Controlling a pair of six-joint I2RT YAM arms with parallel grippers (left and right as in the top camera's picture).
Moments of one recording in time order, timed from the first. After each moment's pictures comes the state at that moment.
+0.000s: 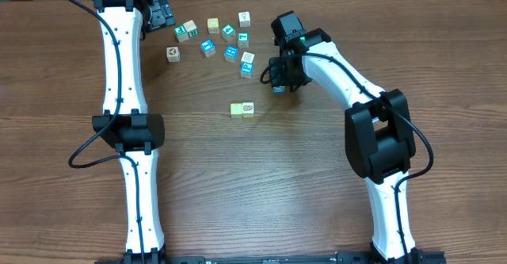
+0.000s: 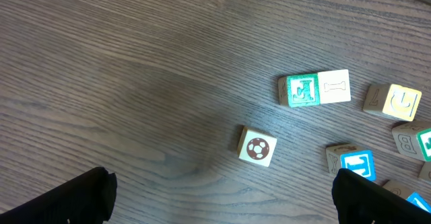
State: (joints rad) left arm 0.01 2.72 3.12 -1.56 -0.15 -0.36; right arm 0.40 2.32 1.91 -0.88 -0.03 0.31
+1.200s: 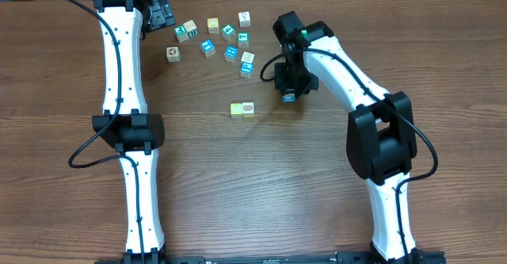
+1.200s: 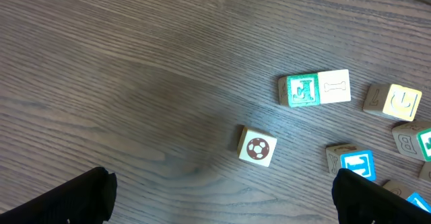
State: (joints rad) left arm 0.01 2.72 3.12 -1.56 -0.15 -0.36; right arm 0.40 2.30 1.98 -1.17 -0.05 0.43
